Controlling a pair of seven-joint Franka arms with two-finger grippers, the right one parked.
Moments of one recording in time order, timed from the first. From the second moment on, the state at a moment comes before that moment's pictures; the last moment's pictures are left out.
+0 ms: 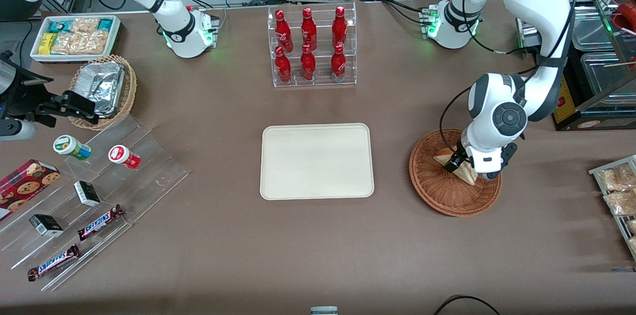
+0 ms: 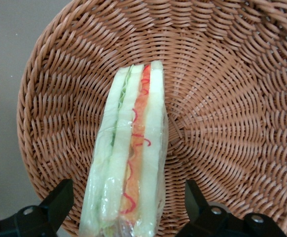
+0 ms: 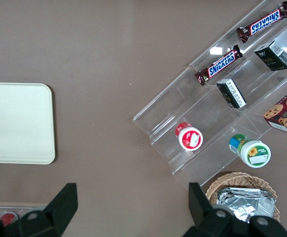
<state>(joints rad) -0.27 0.31 0.08 -2.14 0.00 2.34 -1.04</state>
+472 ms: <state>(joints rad) -0.27 0.29 0.08 -2.13 0.01 2.35 -1.06</state>
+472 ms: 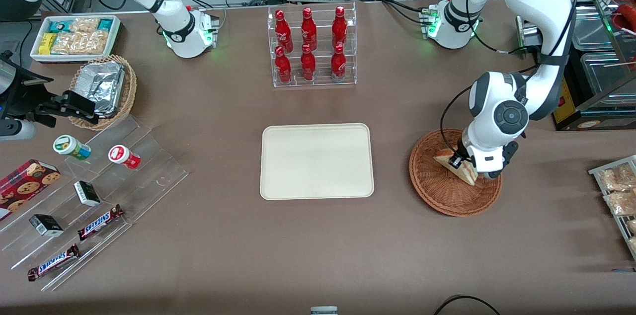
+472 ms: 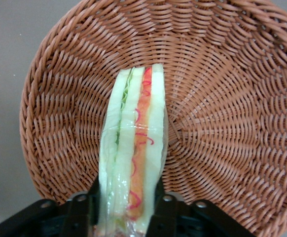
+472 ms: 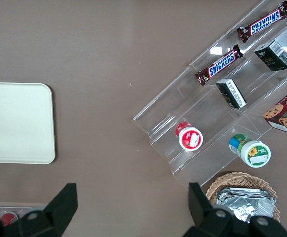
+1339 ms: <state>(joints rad) -0.29 0.23 -0.08 -1.62 0.04 1.75 -0.97</state>
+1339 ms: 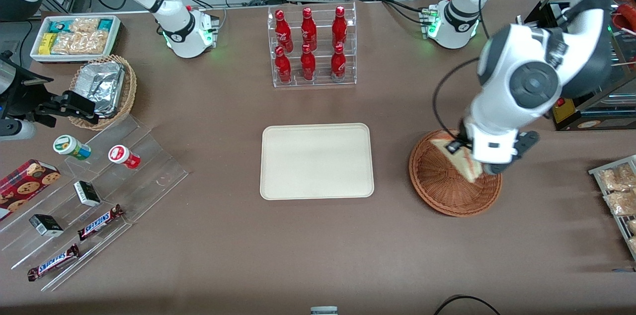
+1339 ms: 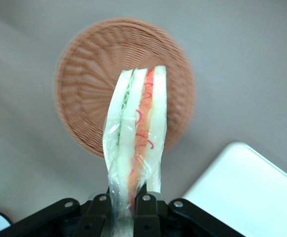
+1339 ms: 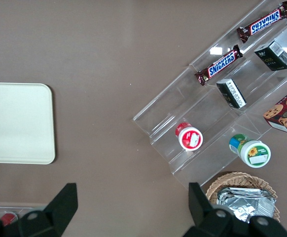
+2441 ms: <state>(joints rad) -0.46 0.63 -0.37 -1.38 0.18 1.89 -0.98</state>
